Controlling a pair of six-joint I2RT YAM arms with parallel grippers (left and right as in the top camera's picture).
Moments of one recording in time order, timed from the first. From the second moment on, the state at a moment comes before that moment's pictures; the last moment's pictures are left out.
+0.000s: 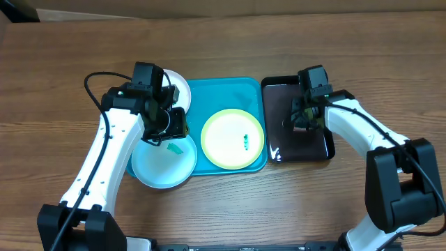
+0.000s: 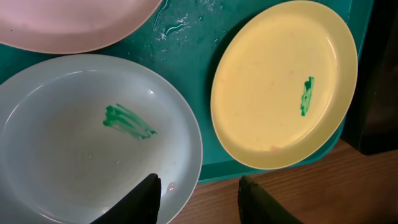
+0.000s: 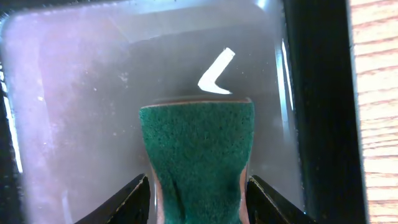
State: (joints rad) left arm -0.14 1.56 1.26 -1.08 0.25 -0.23; right arm 0.24 1.82 1.12 -0.50 0.12 0.30
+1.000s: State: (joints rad) left arm -0.14 1.56 1.26 -1.07 0.21 -0.23; right arm 0.24 1.74 1.21 -0.65 0.12 0.30
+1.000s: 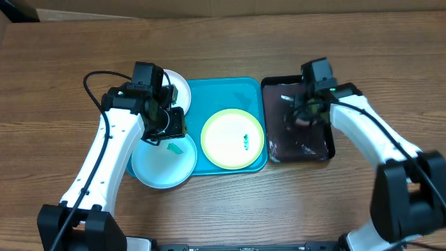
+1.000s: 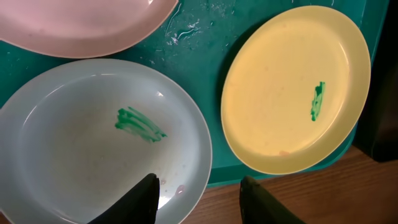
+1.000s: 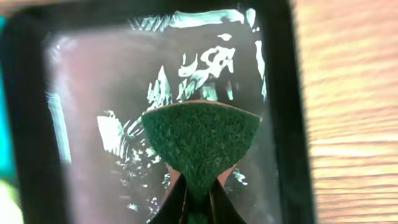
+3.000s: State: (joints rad) left arm -0.29 1.81 1.12 -0.65 0.03 -0.44; right arm 0.24 1.70 1.23 -0.78 0.10 0.30
